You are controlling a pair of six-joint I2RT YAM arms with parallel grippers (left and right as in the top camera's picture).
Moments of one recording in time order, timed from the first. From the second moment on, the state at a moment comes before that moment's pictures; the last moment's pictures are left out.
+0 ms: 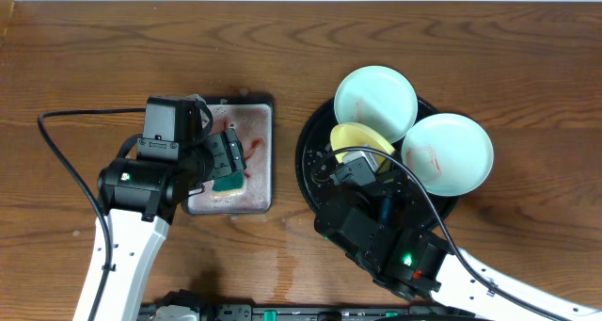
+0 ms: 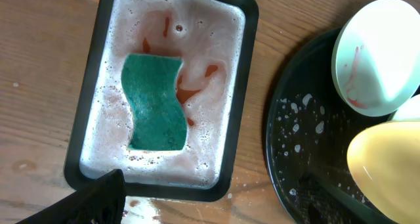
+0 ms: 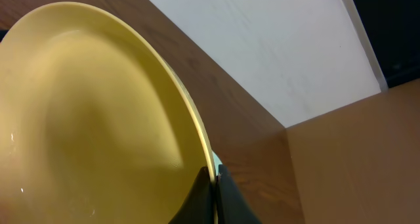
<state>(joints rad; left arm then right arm) -0.16 1.14 1.12 -1.00 0.10 -0.43 1.08 1.20 0.83 -0.56 1.19 0.03</state>
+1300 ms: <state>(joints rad) -0.16 1.14 1.12 -1.00 0.10 -0.43 -0.28 1.09 0.83 -0.55 -0.10 0.27</state>
